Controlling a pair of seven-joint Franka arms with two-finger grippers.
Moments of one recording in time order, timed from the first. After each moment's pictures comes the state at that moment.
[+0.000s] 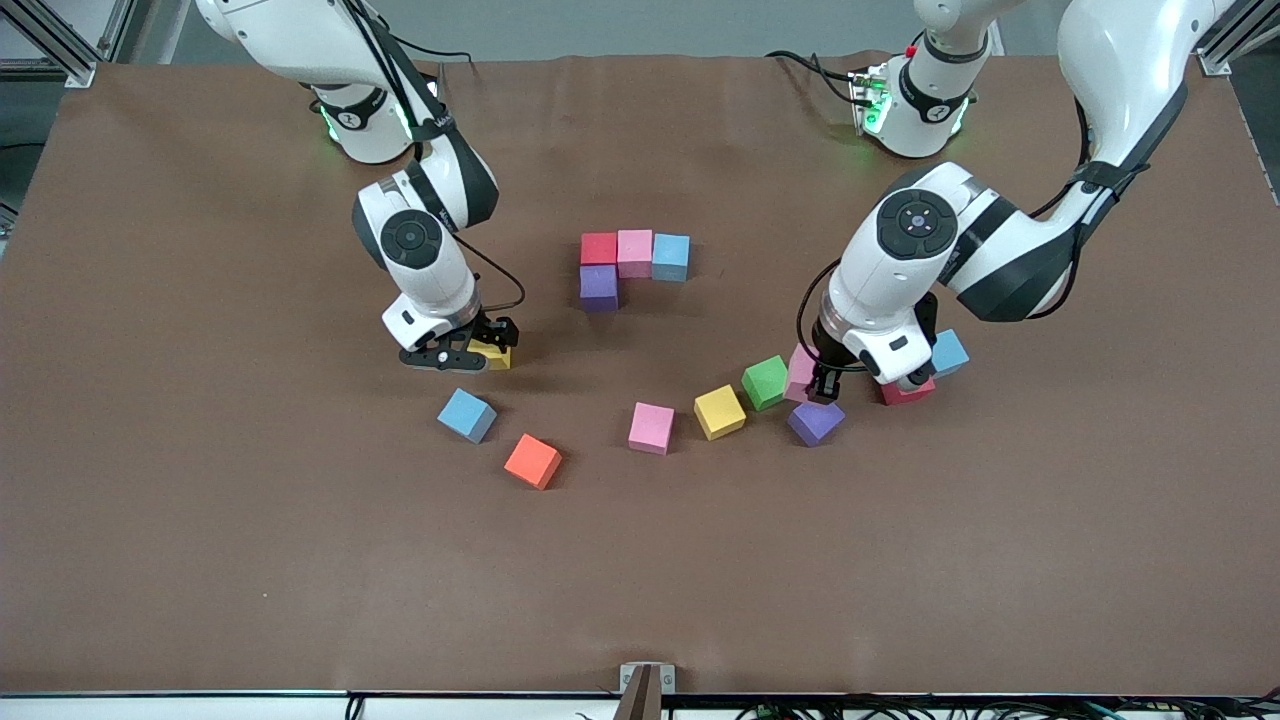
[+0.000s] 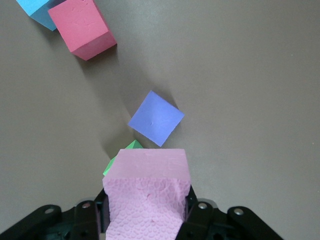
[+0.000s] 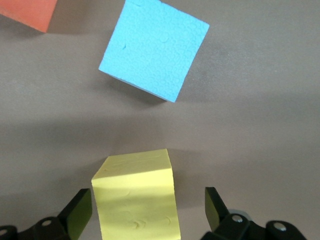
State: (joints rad) left arm 0.49 0.56 -1.11 -1.85 0.60 2.12 -2.14; right arm 0.54 0.32 -0.05 -2.24 -0.05 2.55 0.61
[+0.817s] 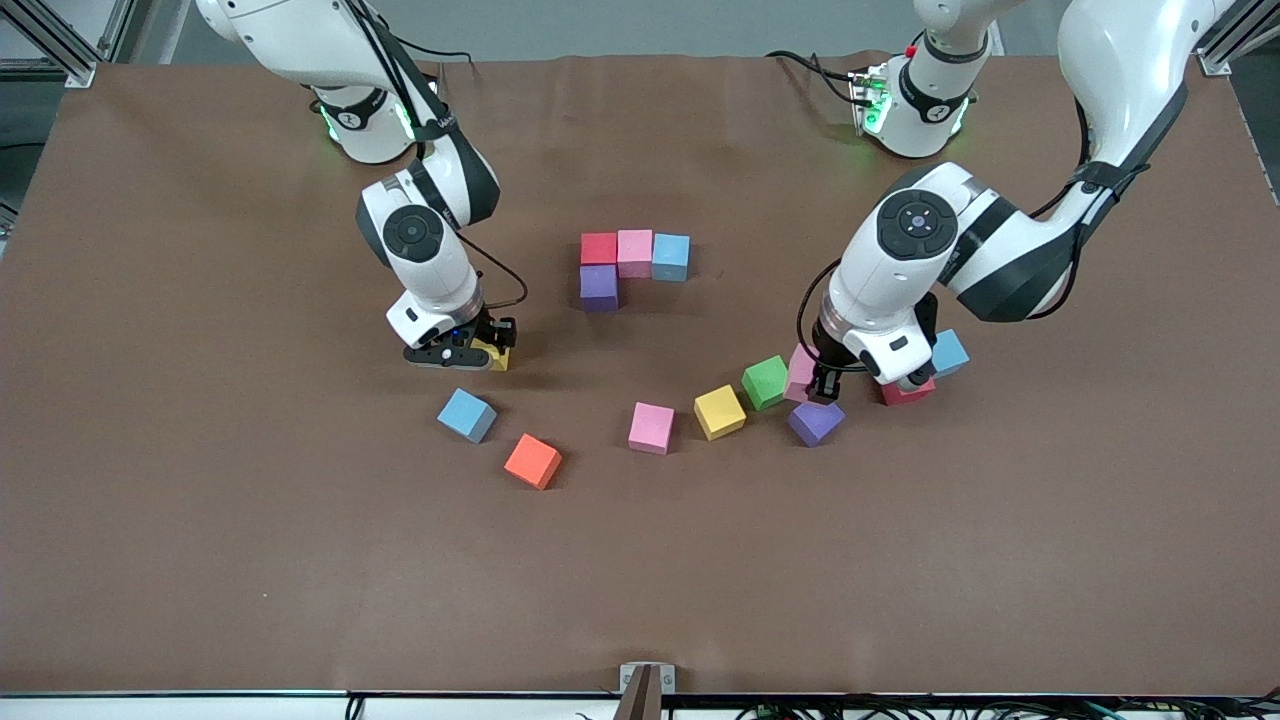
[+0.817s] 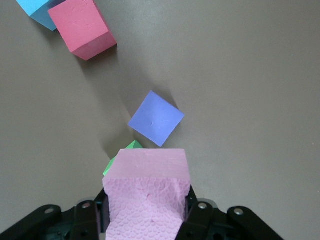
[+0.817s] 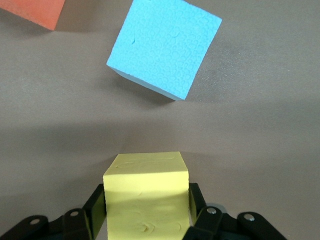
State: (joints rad) left arm 0.49 0.56 -1.11 -1.85 0.60 2.12 -2.14; right arm 0.55 0.32 -0.04 -2.26 -0.05 2.60 0.61
